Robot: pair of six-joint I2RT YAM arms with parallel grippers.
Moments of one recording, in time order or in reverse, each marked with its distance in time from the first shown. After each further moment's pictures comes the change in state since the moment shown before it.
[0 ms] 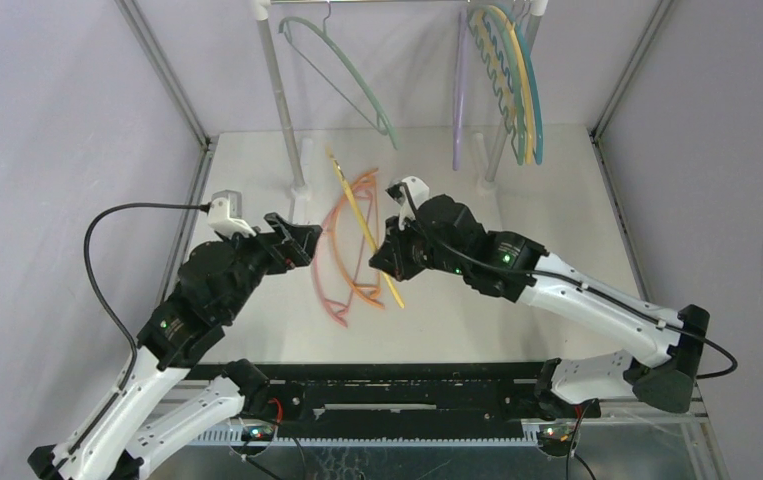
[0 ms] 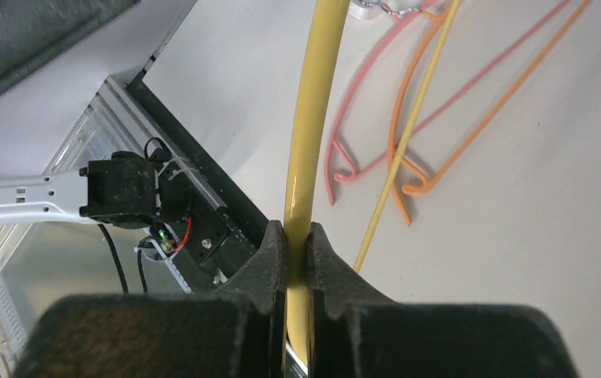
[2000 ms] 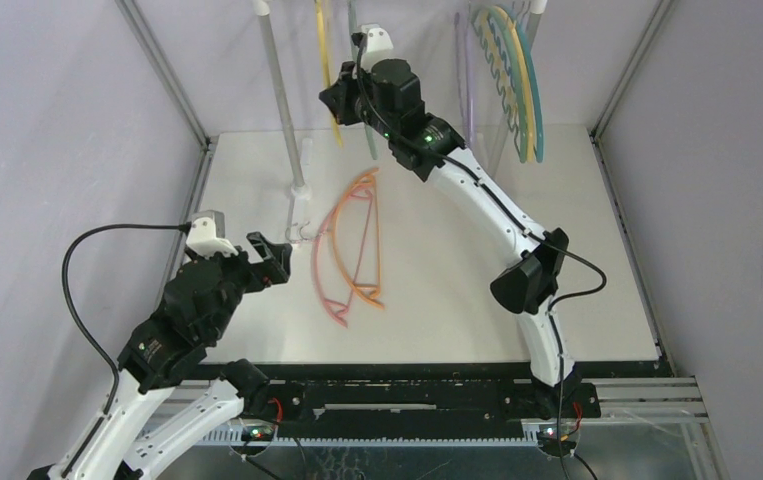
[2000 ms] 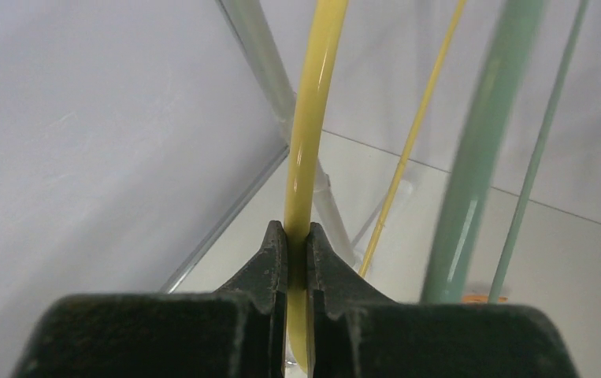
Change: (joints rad) left arm 0.015 -0.136 0.000 -0.246 -0.173 0.121; right arm -0.290 0.854 1.121 0.186 0.029 -0.176
